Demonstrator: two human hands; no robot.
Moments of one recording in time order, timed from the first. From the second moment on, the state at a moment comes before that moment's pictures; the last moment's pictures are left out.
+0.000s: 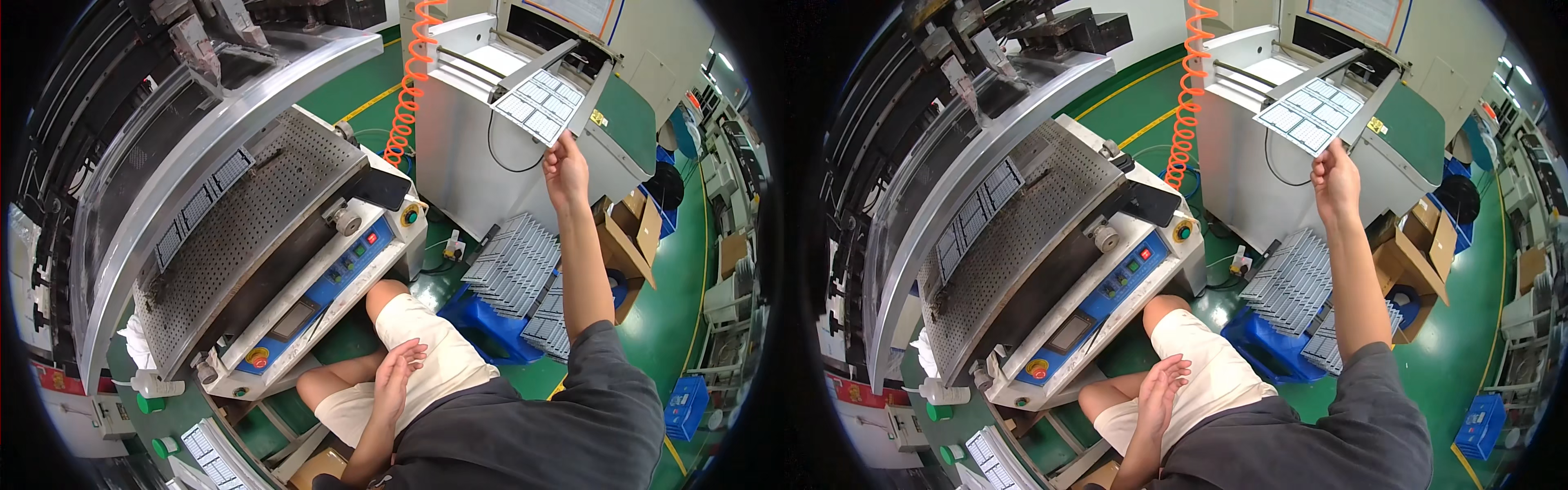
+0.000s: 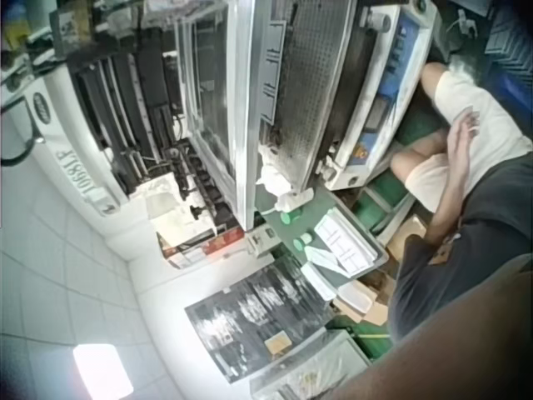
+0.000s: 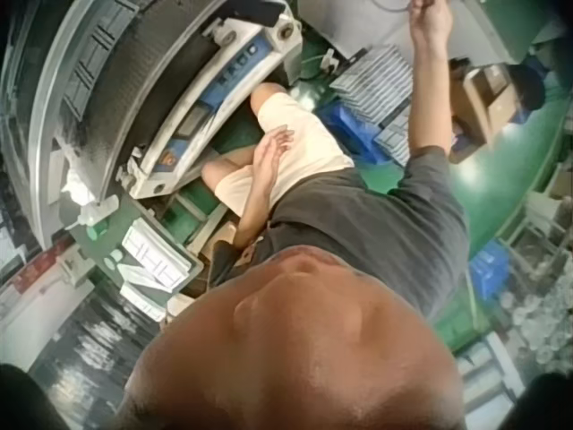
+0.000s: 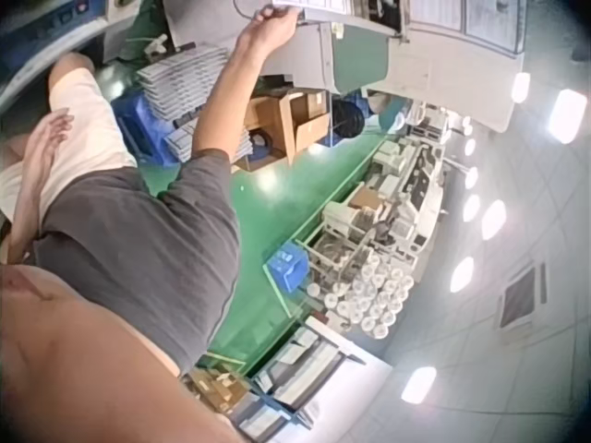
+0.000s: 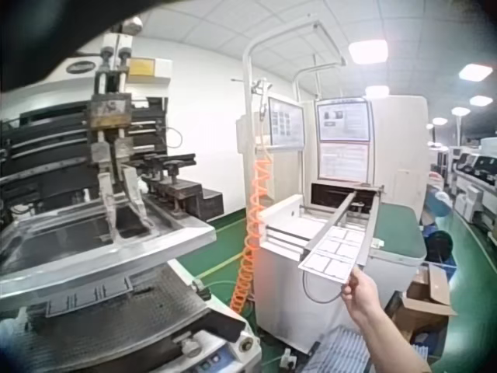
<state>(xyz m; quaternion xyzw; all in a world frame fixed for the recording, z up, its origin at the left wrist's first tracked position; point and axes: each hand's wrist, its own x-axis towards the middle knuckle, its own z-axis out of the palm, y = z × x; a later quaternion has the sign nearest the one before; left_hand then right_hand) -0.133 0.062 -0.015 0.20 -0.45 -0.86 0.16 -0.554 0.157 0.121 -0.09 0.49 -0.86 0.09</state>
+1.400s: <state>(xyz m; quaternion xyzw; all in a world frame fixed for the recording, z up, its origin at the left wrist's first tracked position) 0.184 0.073 0.069 0.72 -0.64 0.08 0.23 0.096 -0.014 0.022 -0.32 0.28 -0.34 0.84</state>
